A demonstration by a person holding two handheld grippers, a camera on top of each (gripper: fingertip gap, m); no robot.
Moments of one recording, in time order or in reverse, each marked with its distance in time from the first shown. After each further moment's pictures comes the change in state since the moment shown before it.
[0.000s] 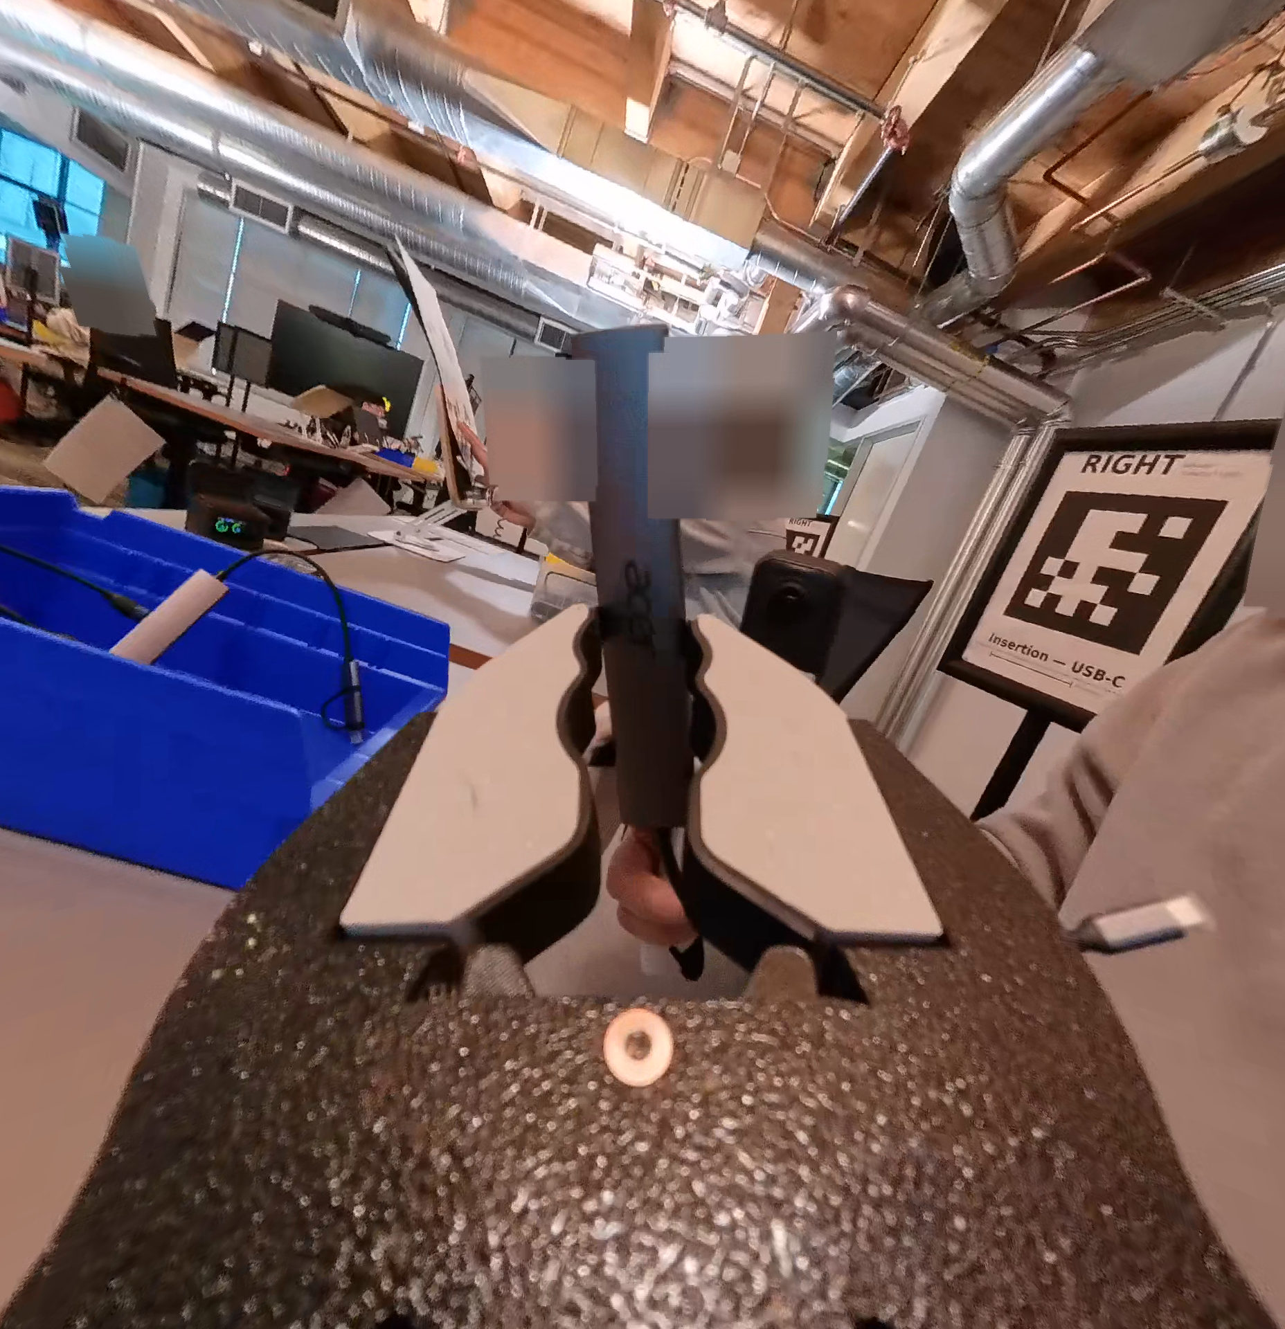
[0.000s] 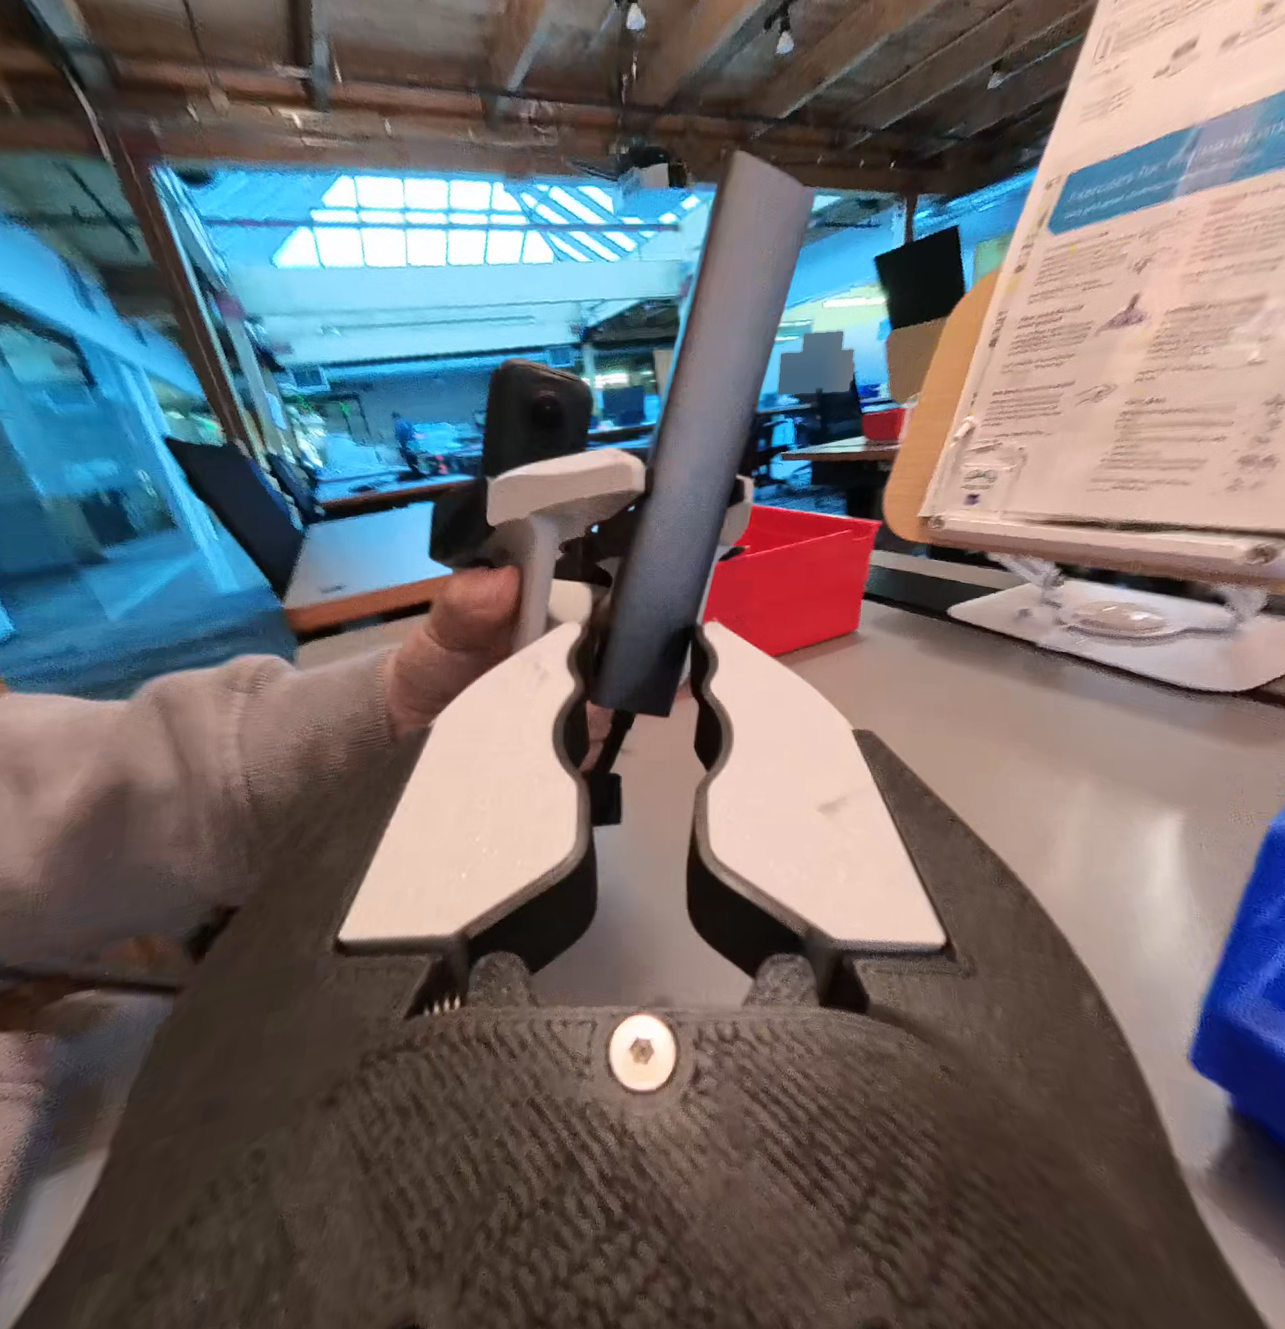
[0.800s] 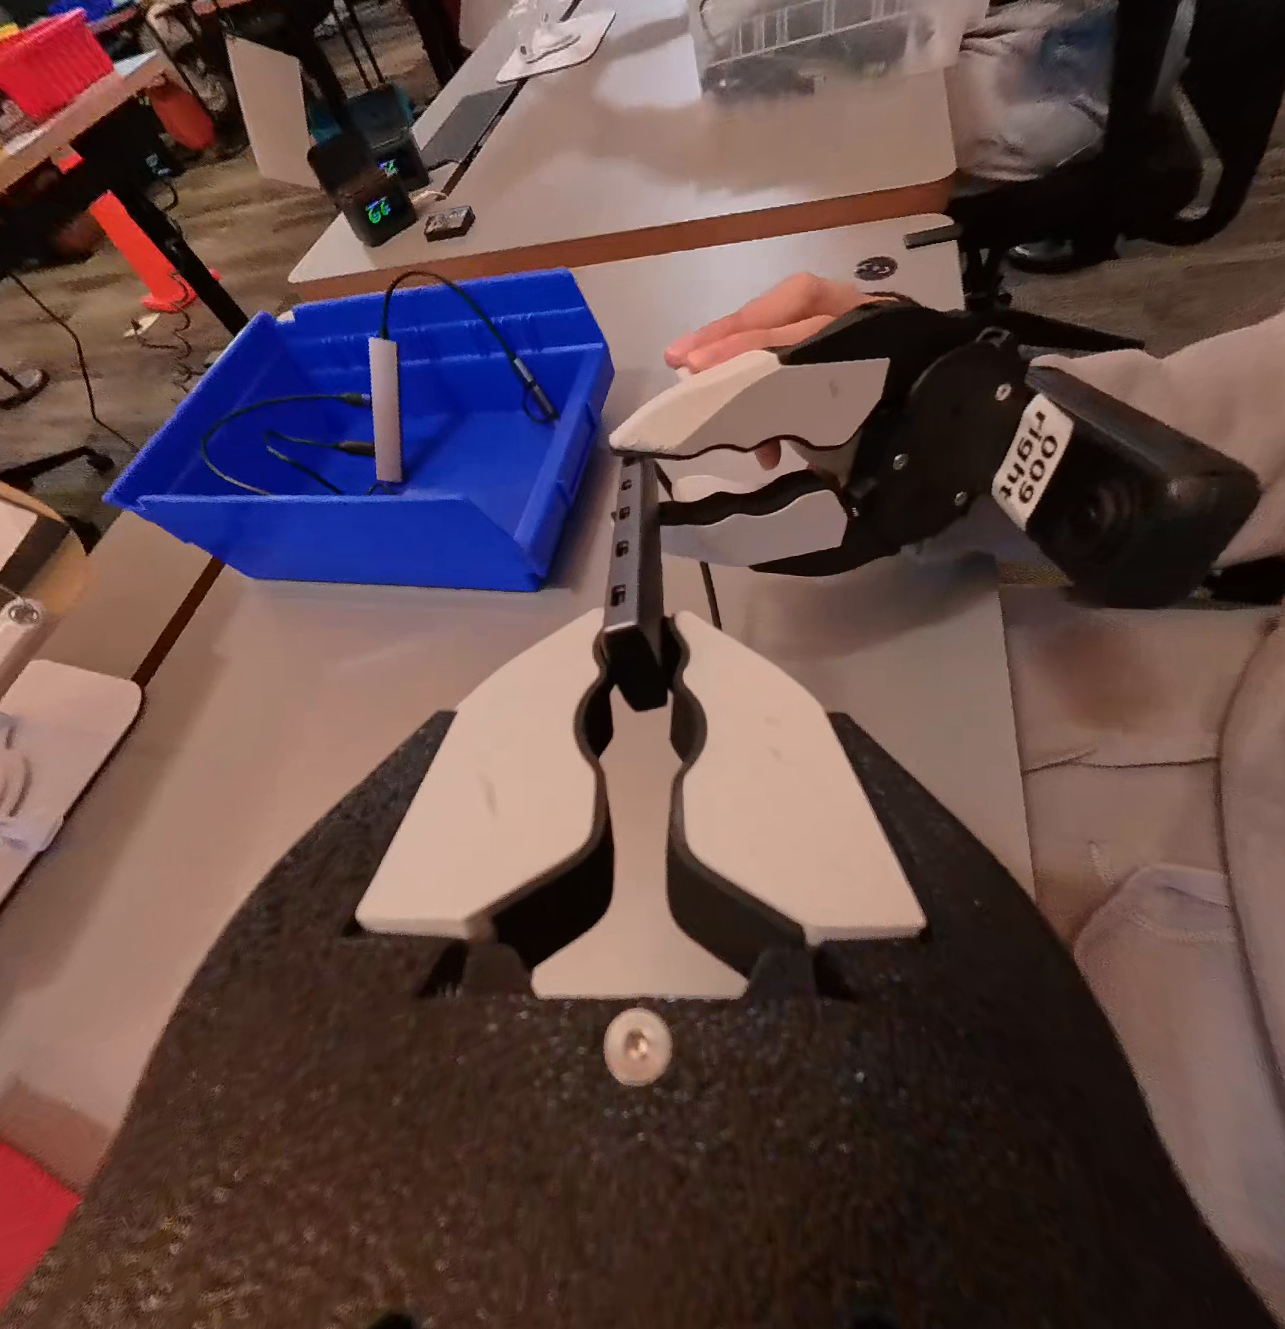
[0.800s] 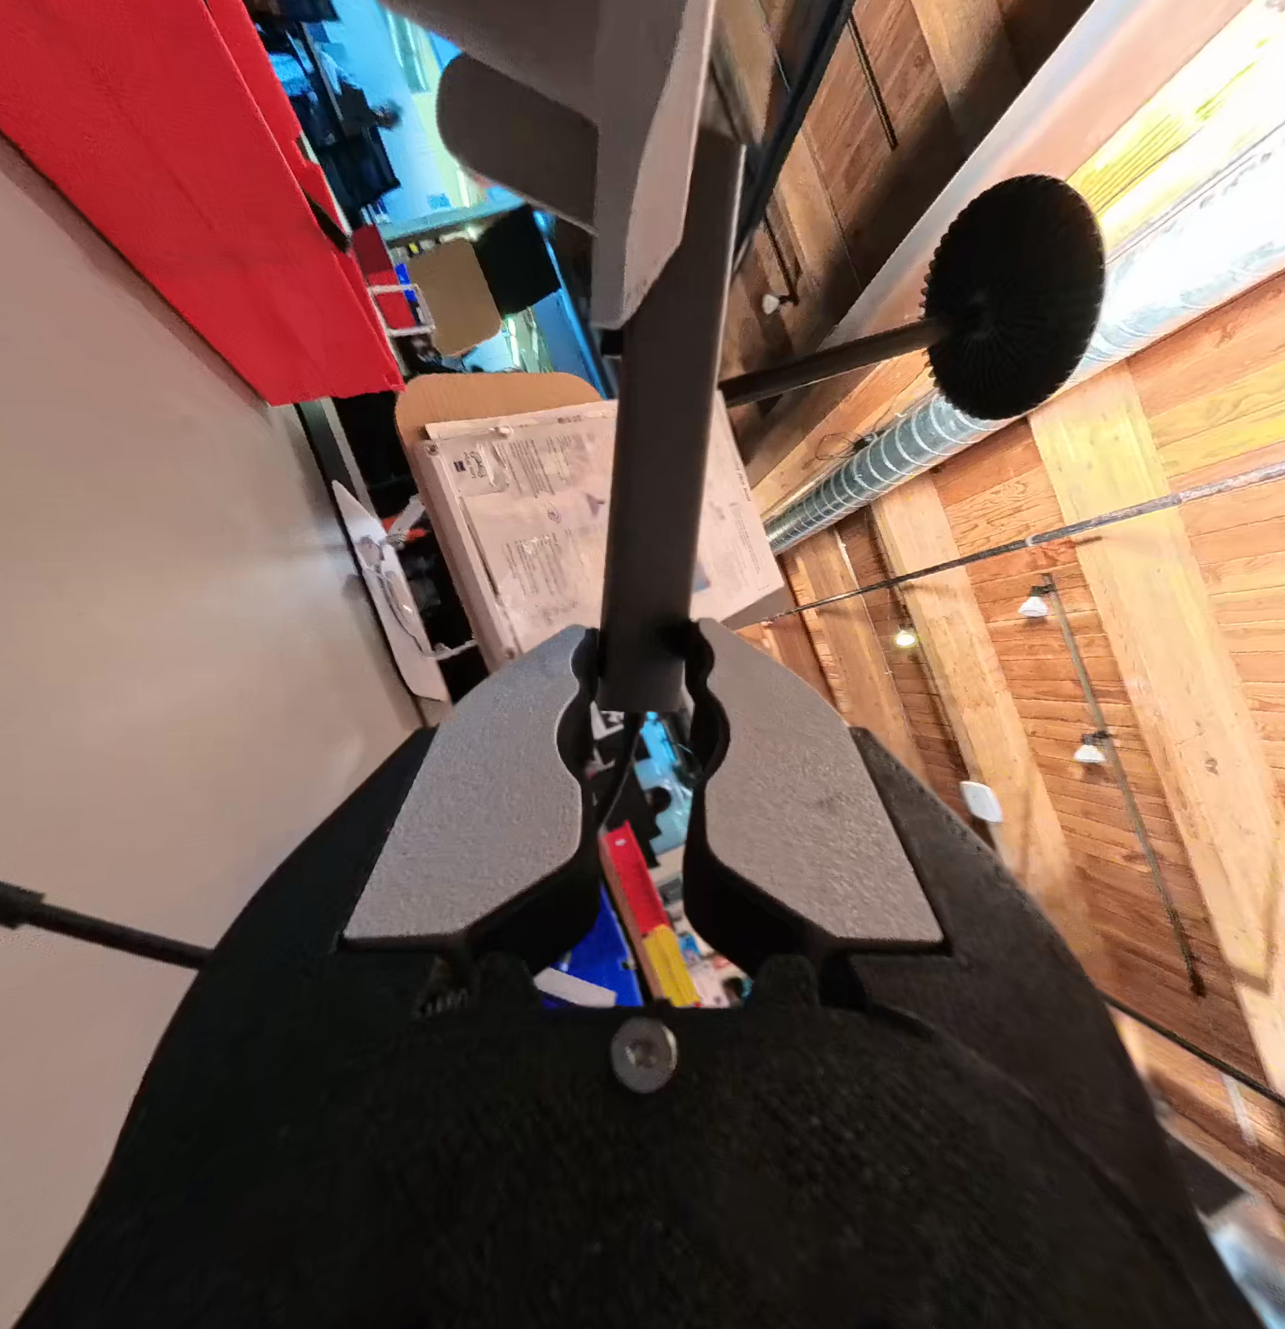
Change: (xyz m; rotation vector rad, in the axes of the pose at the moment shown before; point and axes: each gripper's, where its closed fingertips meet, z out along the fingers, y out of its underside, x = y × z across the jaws) left arm 0.017 0.025 -0.042 -0.778 -0.302 0.581; right arm 0.027 -0.006 -0.031 -0.179 0.553 -1.545
